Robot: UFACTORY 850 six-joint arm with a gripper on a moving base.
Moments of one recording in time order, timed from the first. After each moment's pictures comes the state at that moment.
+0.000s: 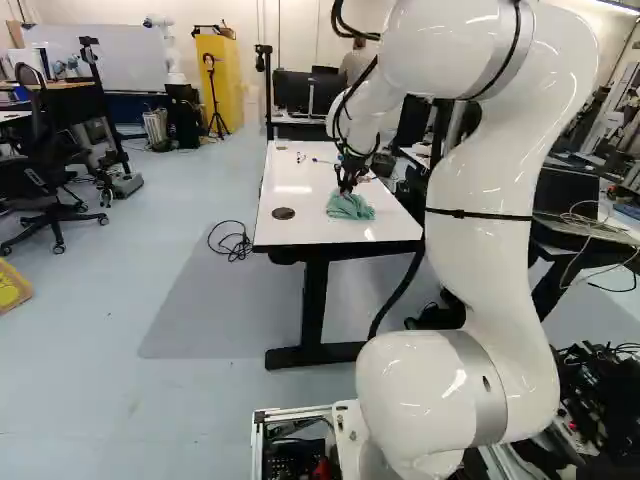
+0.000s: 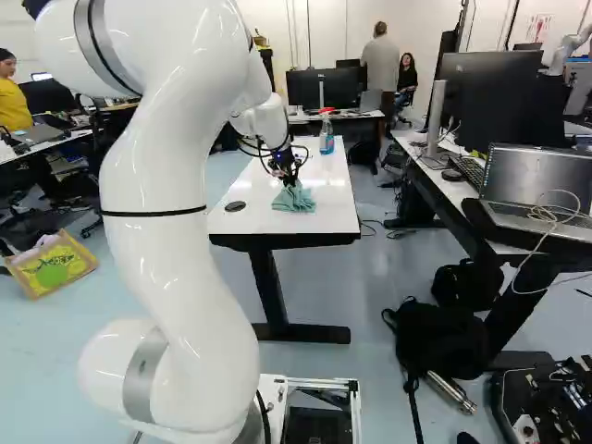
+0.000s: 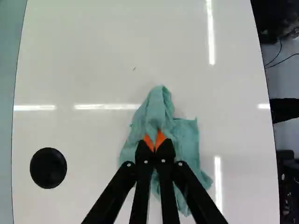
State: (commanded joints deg) arm -3.2 -23.5 -73.2 0.0 -22.9 0.0
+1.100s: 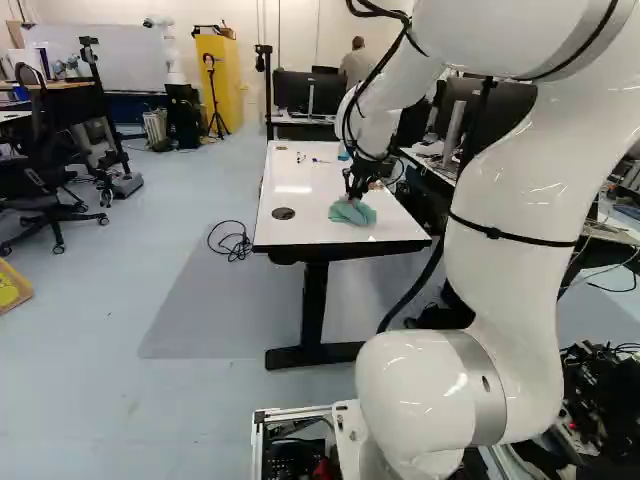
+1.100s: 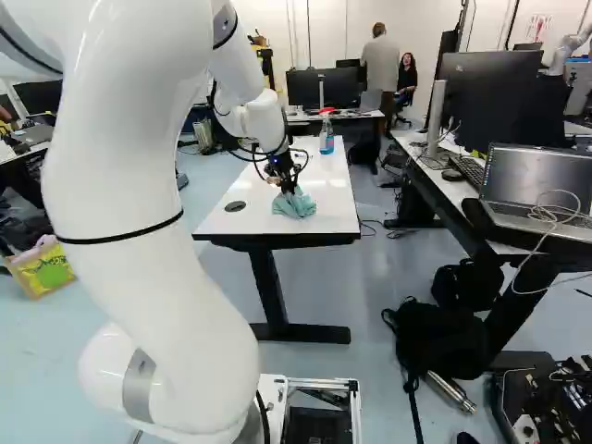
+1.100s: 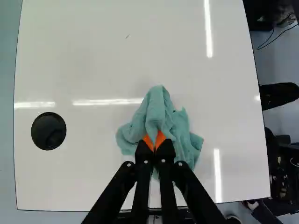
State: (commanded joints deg) arm -4.5 -12.7 -60.5 0.0 -22.9 0.0
